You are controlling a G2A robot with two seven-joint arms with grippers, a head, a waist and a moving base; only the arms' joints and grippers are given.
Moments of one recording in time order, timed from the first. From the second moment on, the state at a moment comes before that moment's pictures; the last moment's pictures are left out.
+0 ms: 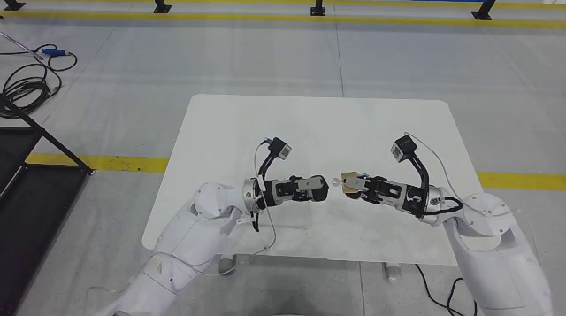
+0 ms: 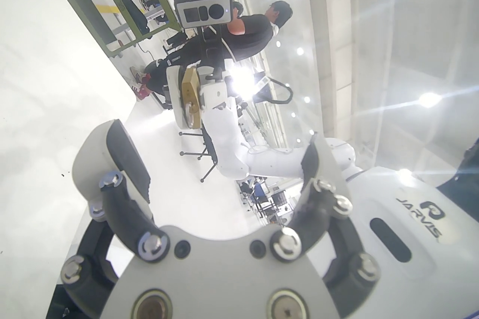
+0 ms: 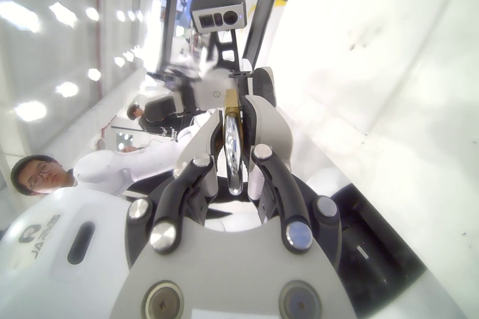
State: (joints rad) left arm 1.24 -1.24 -1.09 -1.45 -0.45 -0.47 -1.00; right arm -1.36 -1.09 1.38 -1.73 0.28 -0.05 1.10
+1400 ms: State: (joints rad) left arm 1.06 -1.27 -0.97 -1.24 -0.46 -0.54 -1.04; right arm -1.36 -1.09 1.38 -1.73 0.28 -0.05 1.10
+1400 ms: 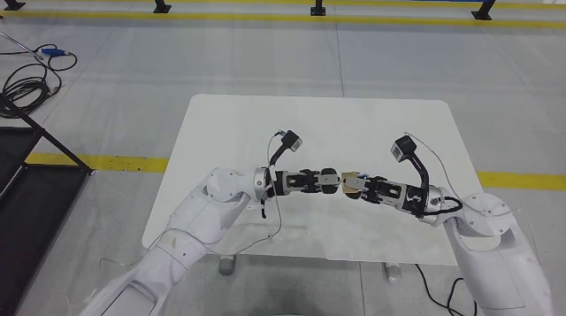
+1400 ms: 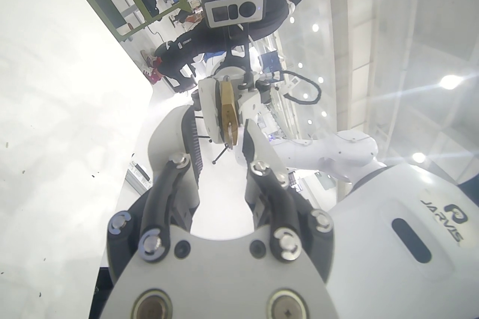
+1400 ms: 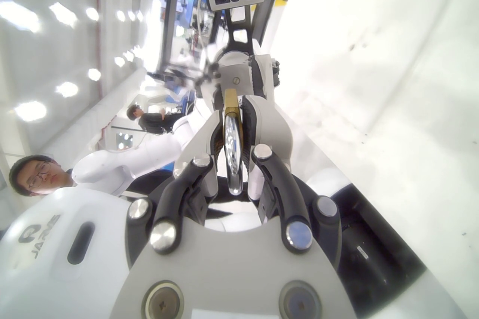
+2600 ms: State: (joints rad) left arm 1.07 -1.26 -0.98 -1.30 -0.36 -0.62 -0.99; right arm -1.36 -1.09 1.38 -1.73 0.28 -0.05 1.10
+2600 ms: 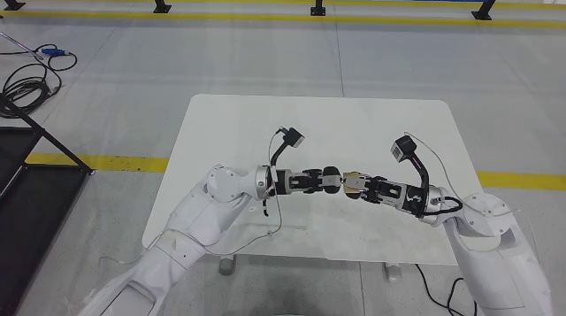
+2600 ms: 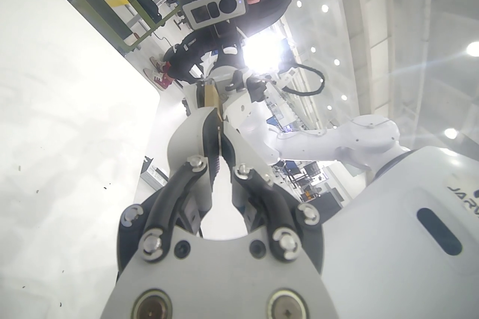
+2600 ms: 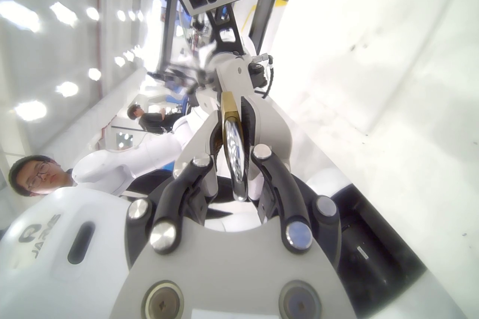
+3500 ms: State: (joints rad) left arm 1.10 -1.25 -1.00 -1.35 -0.33 -0.62 -0.97; right arm -1.36 -1.09 1.38 -1.73 0.28 -0.05 1.10
